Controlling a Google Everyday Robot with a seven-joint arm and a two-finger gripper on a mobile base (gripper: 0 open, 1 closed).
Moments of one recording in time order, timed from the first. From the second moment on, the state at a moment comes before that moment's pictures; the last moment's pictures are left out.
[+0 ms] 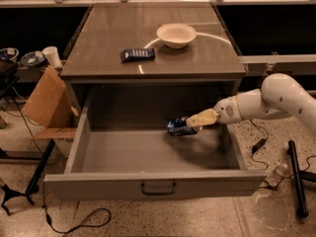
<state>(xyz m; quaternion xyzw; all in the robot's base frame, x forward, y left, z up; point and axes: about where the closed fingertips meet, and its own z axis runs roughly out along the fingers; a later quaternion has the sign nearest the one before) 0.605 -0.139 0.687 -0.27 0.84 0.41 0.24</state>
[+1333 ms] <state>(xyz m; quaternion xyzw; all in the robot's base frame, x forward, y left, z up) 0.607 -0.166 0.751 -0.26 0.82 0.40 0.32</state>
